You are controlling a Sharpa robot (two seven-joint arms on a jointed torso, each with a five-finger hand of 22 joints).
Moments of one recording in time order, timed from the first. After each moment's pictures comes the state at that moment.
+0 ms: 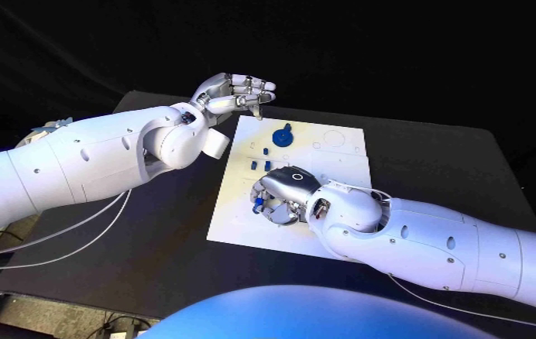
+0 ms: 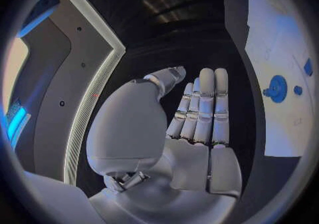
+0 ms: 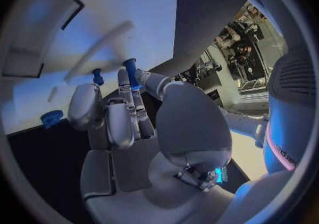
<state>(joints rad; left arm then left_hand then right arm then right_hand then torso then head) 1.15 -0.84 0.02 1.45 -0.19 -0.12 0.37 1.38 -0.20 0.54 0.00 0.26 0.83 0.21 0.24 0.16 0.87 0.16 0.42 0.11 1.01 0.08 1.07 0.33 0.18 0.84 0.17 0.97 0.65 1.01 -0.51 -0.14 1.58 -1.71 -0.33 -0.17 1.25 -0.10 0.66 -0.05 0.07 0.97 0.16 0.29 0.27 1.23 0.09 0.09 0.07 1.47 0.01 1.38 1.06 0.11 1.36 0.11 1.13 1.31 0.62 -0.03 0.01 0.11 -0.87</state>
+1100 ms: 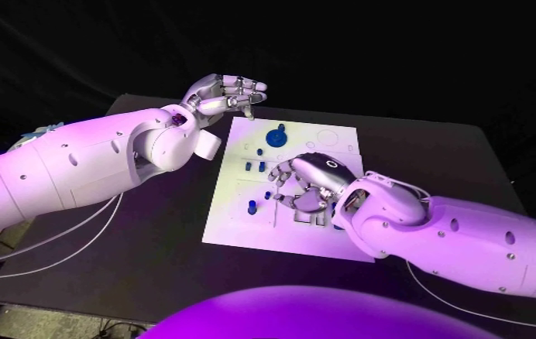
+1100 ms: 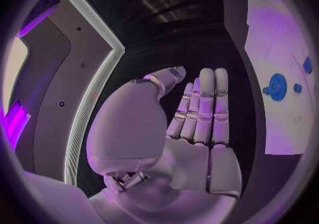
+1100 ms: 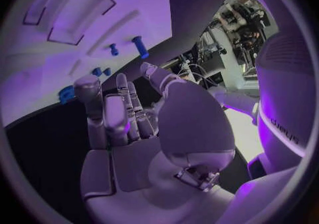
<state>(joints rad) 1.15 -0.85 0.02 1.45 -0.19 -0.12 0.36 1.38 -0.20 0.54 0.00 0.26 0.83 0.21 0.24 0.16 0.87 0.16 0.42 0.11 1.01 0.08 1.07 0.33 0.18 0.84 0.17 0.97 0.65 1.05 -0.72 -0.13 1.73 -1.56 -0.47 -0.13 1.24 -0.18 0.50 -0.01 0.20 0.89 0.19 0.23 0.24 1.09 0.12 0.19 0.09 1.41 0.04 1.34 0.92 0.12 1.24 0.14 0.92 1.23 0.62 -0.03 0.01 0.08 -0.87</state>
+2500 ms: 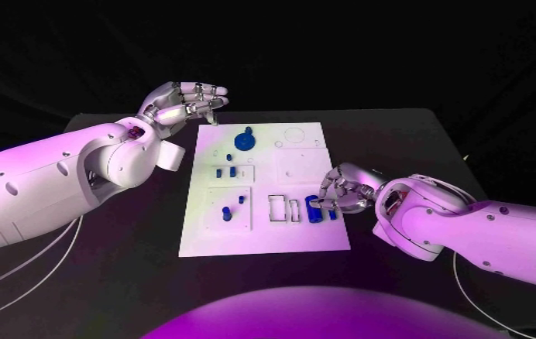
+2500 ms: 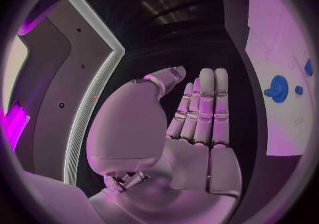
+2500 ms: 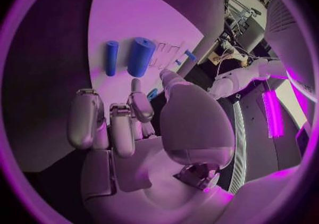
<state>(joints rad) 1.14 -0.88 0.02 1.47 -0.19 -0.12 0.36 1.38 -0.20 0.54 0.00 0.26 0.83 0.21 0.25 0.16 0.87 0.16 0.43 0.11 1.01 0.08 1.07 0.33 0.18 0.84 0.17 0.97 0.65 1.02 -1.03 -0.13 1.85 -1.28 -0.41 -0.39 1.16 -0.16 0.17 0.29 0.24 0.83 0.11 0.55 0.49 1.31 0.03 1.25 1.16 1.47 -0.03 1.52 1.31 0.08 1.43 0.07 1.25 1.31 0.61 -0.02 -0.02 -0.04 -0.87</state>
